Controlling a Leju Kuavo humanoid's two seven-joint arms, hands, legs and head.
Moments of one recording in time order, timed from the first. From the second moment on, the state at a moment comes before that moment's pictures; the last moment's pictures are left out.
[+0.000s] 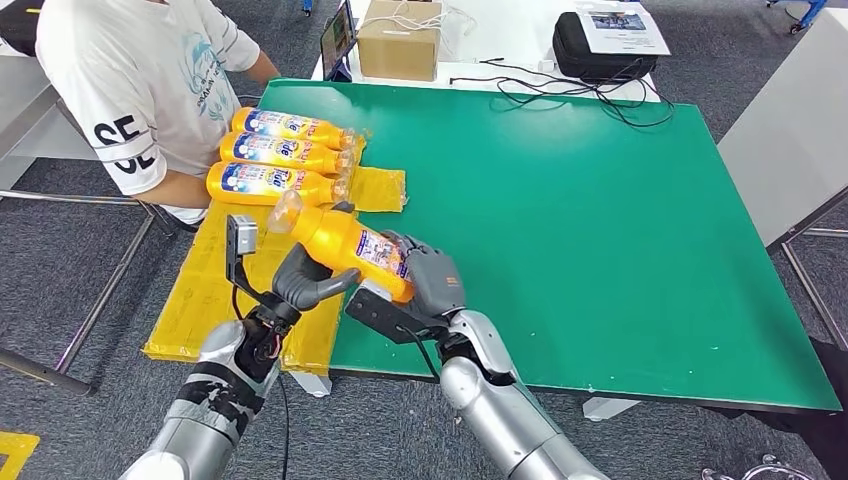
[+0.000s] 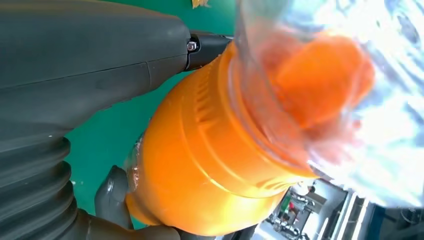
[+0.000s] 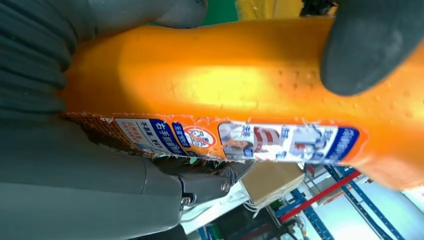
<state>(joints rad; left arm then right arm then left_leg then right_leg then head) -0.40 -0.13 -0.14 -0.93 0.39 -0.47 -0.20 -0.45 0.23 0.58 -0.96 0.84 -0.29 -0.15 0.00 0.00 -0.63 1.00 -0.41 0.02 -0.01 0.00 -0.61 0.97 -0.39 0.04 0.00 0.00</state>
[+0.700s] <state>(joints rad) -0.38 -0.09 -0.22 -0.96 0.44 -0.49 -0.16 -0.49 0.22 0.68 -0.91 1.03 -0.26 -0.12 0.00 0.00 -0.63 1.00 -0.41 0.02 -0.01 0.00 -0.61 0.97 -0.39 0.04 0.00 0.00</state>
